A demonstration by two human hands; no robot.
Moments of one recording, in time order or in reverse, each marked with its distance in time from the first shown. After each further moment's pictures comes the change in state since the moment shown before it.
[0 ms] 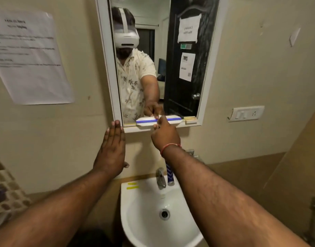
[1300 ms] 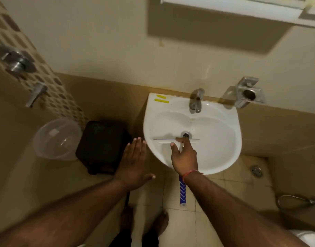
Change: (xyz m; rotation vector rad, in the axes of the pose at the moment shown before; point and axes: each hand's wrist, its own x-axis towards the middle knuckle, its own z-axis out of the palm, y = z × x) left_hand -0.309 0.107 0.217 -0.314 -0.595 -0.243; right_hand -0.234 0.228 0.173 0.144 -0.490 0.353
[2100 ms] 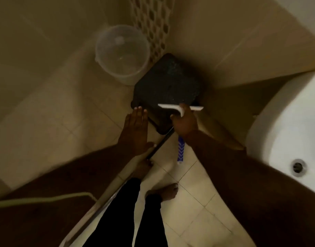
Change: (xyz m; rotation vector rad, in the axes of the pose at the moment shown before) left_hand -0.072 -0.231 0.169 -0.267 -0.192 -0.650; right_hand 0.067 0.009 0.386 -0.334 -0.694 0.001
